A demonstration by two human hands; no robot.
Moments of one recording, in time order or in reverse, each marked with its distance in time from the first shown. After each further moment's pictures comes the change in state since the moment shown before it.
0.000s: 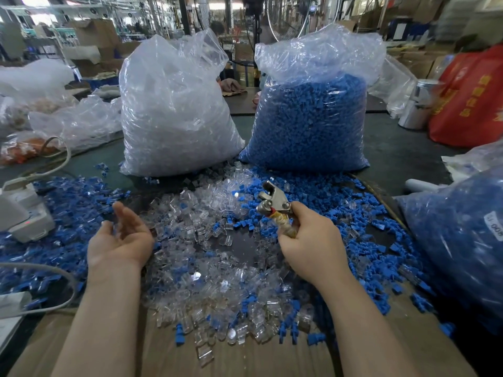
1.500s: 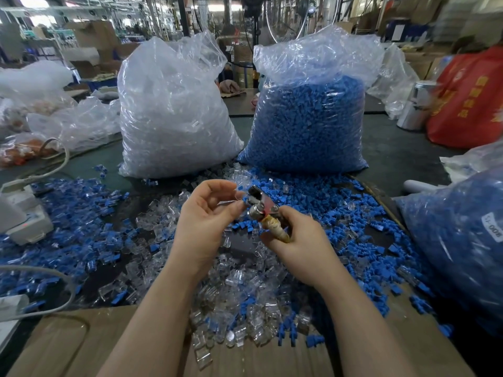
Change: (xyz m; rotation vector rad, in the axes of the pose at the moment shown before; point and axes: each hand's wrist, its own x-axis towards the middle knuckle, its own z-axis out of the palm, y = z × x) left_hand -0.041 -0.088 -0.022 1.364 -0.906 0.215; right_hand 0.002 -0.006 -0.001 0.242 -0.176 0.023
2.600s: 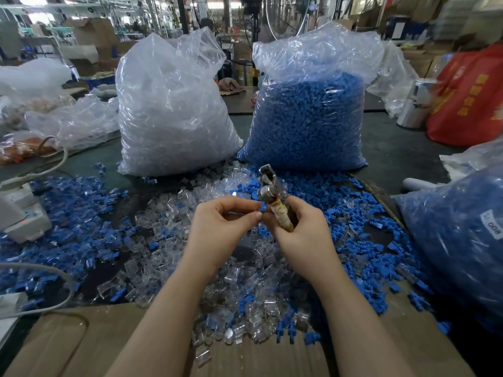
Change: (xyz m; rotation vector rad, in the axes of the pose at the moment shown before) left_hand -0.006 0.001 0.013 0.350 -0.016 -0.076; right_hand 0.002 -0.003 0.004 0.257 0.175 -0.072
